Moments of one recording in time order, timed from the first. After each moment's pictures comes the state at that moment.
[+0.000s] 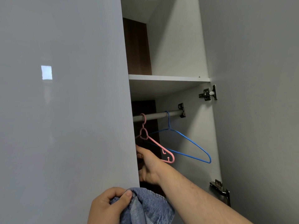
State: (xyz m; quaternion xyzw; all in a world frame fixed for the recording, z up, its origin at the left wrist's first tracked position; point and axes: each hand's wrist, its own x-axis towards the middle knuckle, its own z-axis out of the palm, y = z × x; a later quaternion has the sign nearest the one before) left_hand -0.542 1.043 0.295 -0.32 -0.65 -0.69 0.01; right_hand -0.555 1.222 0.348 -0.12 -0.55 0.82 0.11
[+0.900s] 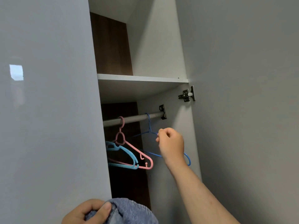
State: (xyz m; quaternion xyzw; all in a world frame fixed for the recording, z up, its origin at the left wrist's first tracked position) left_hand -0.544 1.063 0.299 -0.40 -0.69 -0.59 0.11; right_hand -0.472 1.302 0.379 -0.23 -0.61 0.46 0.60
